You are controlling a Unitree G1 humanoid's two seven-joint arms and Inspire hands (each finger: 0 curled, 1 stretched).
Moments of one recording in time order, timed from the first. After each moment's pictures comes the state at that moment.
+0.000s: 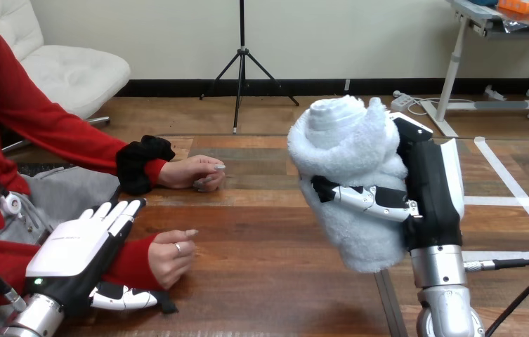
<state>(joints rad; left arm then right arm) -0.29 0.64 -0.33 1.00 0.78 -0.61 0.48 -0.24 -0.11 0.00 0.58 -0.14 -0.80 -0.17</state>
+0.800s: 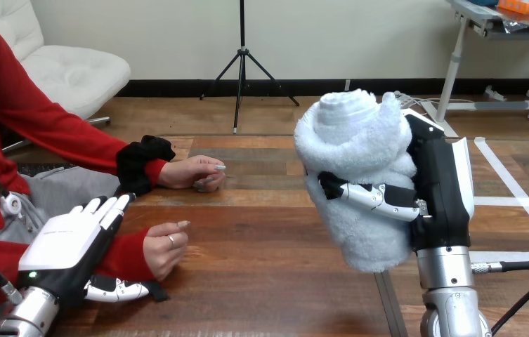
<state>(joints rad) -0.35 0.64 -0.37 1.07 0.78 -0.57 0.51 -0.19 -0.10 0.00 0.46 -0.08 -0.76 -0.11</state>
